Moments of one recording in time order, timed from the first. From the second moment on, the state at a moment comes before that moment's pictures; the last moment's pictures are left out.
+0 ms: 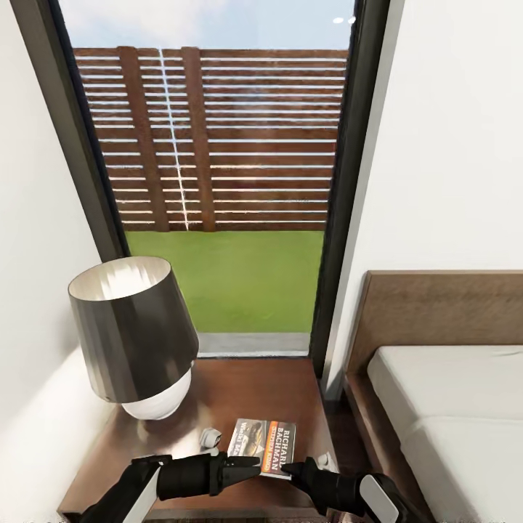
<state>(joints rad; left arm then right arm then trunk) -0.34 0.08 -0.26 -0.86 0.44 0.51 -1.32 -0.44 0.00 0.05 -0.44 -0.78 0.74 0.49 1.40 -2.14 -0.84</state>
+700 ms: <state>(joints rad) -0.34 0.08 -0.26 -0.86 0.44 0.51 -1.32 -0.44 0.00 0.05 -0.44 -0.79 0.74 0.49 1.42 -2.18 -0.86</state>
